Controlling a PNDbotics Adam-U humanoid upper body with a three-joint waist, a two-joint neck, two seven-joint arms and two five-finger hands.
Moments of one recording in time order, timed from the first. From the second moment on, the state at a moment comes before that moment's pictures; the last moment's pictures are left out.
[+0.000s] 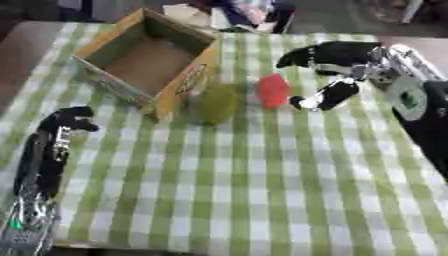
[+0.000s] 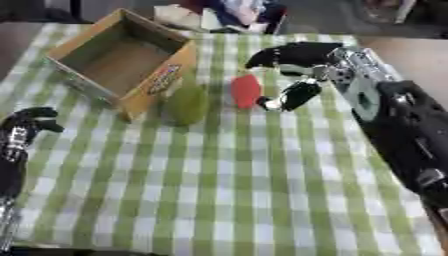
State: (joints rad) left arm -0.08 0.19 0.03 -1.71 -0.13 -0.24 0.01; right arm -0.93 -0.44 0.39 -1.06 0.85 -0.53 0.46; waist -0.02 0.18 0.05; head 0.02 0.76
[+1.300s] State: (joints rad) left arm -0.09 0.19 0.03 -1.71 -0.13 -0.25 0.01; right arm -0.97 -0.38 0.37 -0.96 0.90 -0.52 0.46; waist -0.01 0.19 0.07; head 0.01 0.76
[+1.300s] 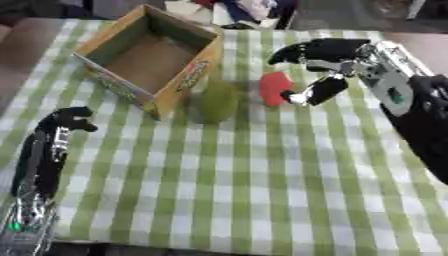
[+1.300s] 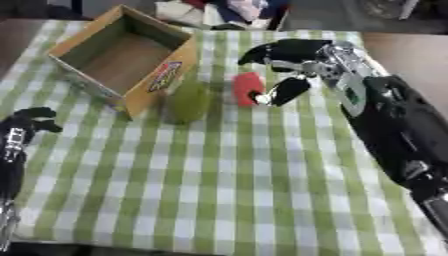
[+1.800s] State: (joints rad) left arm -0.09 0.19 0.03 -1.71 -0.12 -0.24 0.00; right arm -0.98 -0.34 0.33 -0.88 0.96 -0.52 0.44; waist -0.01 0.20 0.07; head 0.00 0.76
